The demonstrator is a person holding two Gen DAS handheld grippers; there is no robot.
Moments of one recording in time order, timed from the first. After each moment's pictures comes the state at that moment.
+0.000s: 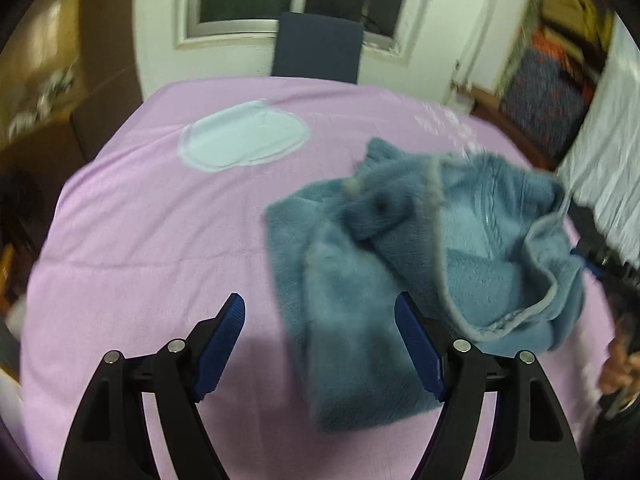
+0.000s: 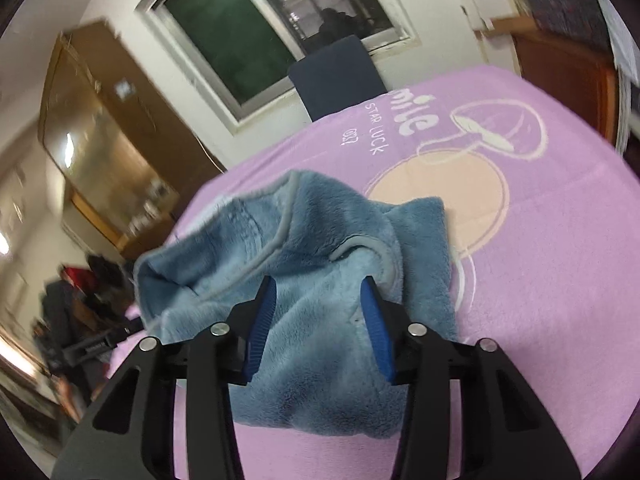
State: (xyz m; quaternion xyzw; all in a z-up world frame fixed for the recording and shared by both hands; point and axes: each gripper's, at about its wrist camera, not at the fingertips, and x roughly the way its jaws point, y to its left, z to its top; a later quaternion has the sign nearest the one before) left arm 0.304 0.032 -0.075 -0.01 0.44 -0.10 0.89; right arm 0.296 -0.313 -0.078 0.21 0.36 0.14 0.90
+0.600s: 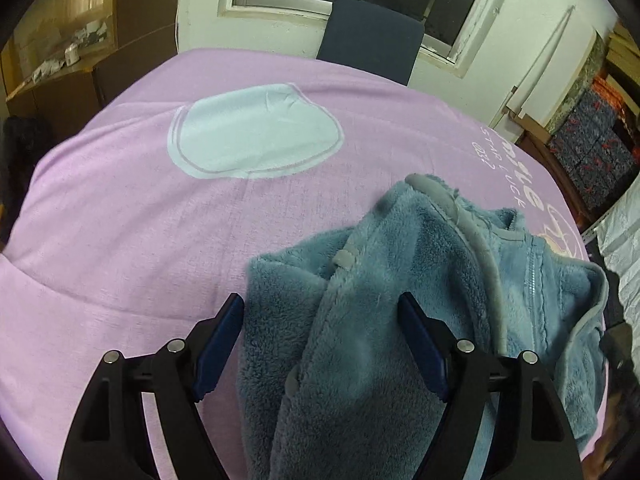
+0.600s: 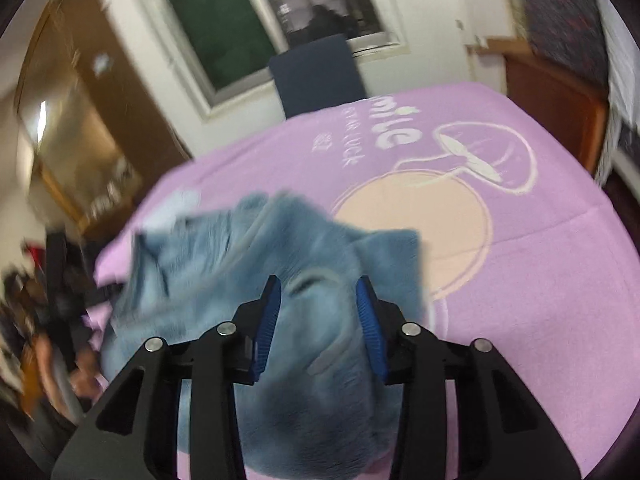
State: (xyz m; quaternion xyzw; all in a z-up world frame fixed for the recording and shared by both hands) left arm 0.384 0.033 -0.109 -0.12 0.47 -0.03 0.88; right arm 0.321 -0.295 -0.079 0.10 0.36 0.08 0.92
